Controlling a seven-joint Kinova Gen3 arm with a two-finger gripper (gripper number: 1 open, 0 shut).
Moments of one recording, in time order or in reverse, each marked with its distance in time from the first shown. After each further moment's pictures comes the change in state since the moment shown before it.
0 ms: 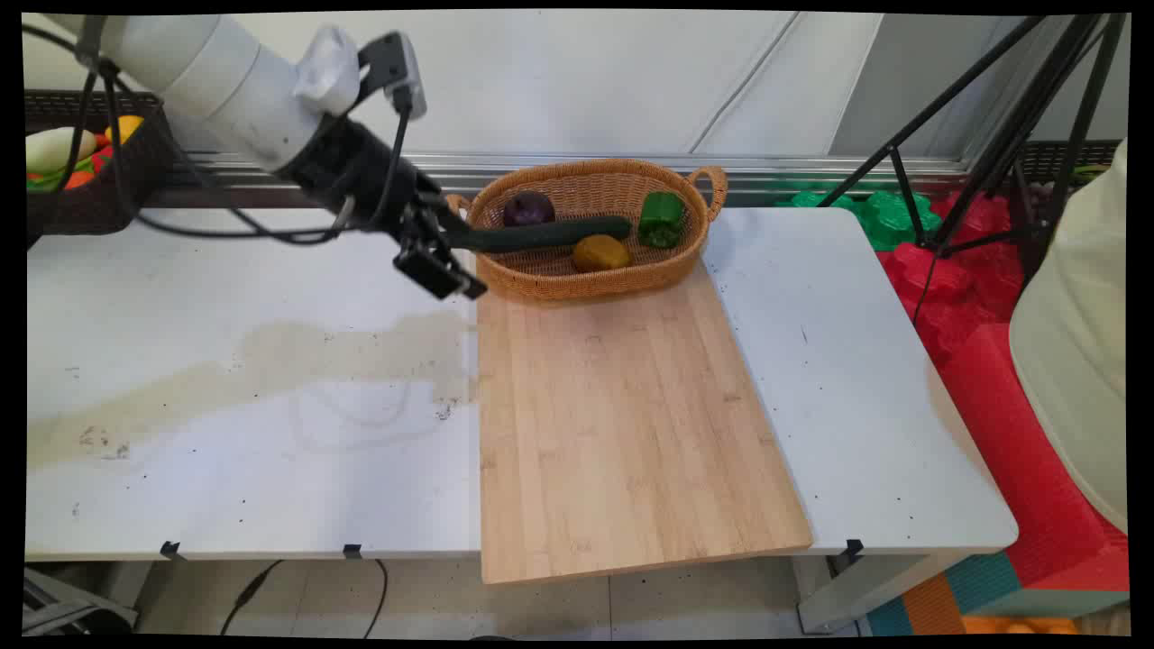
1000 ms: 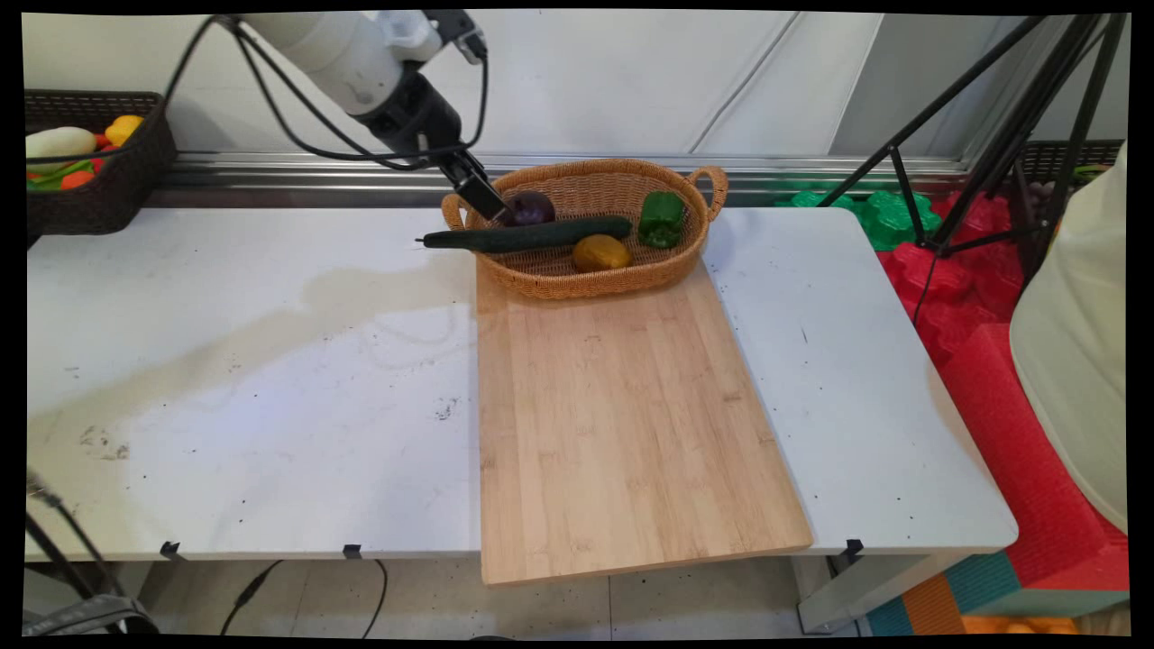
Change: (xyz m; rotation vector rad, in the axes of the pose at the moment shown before) arm 0.039 -0.093 0.054 0.163 -0.058 -0.155
